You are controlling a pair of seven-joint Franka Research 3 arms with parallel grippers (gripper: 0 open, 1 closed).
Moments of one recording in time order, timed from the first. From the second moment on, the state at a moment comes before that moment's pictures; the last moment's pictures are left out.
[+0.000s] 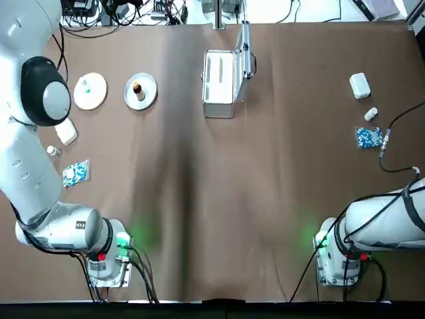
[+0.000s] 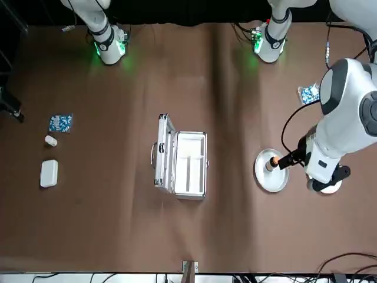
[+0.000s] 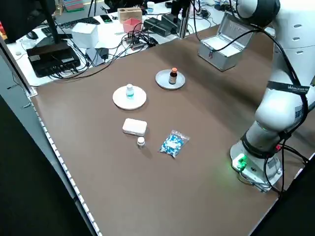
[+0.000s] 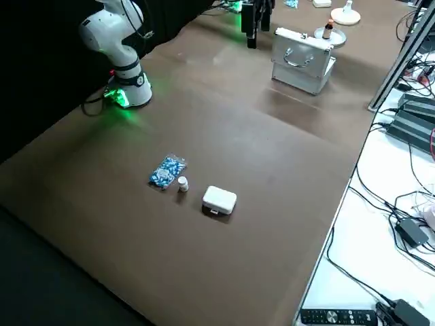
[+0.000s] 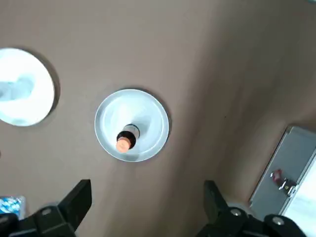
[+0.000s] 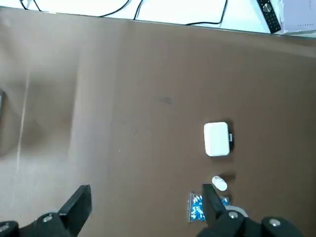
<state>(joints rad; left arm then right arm) -0.06 0.44 -0.19 -1.25 0.06 1.64 -0.53 -0.07 0.07 -0.01 -1.42 -0.01 1.64 -0.18</state>
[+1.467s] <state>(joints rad) -0.01 0.34 -0.20 -1.26 0.06 1.46 -0.33 -0.08 0.07 -0.01 -1.42 -0.01 1.57 -0.17</state>
